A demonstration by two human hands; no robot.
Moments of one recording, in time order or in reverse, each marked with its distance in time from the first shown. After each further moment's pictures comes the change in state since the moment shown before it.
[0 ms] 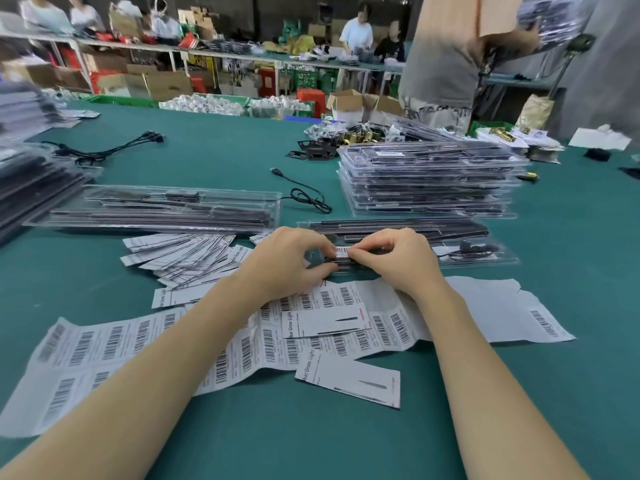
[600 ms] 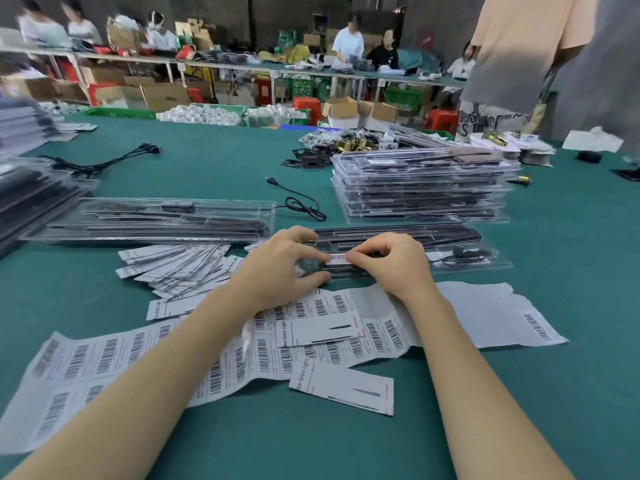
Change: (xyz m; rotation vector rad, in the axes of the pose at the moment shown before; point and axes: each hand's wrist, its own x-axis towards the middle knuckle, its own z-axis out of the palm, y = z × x) left_hand -0.003 0.000 -0.002 0.105 -0.056 -0.072; right_hand 0.005 0.005 0.003 0.049 0.079 -0.003
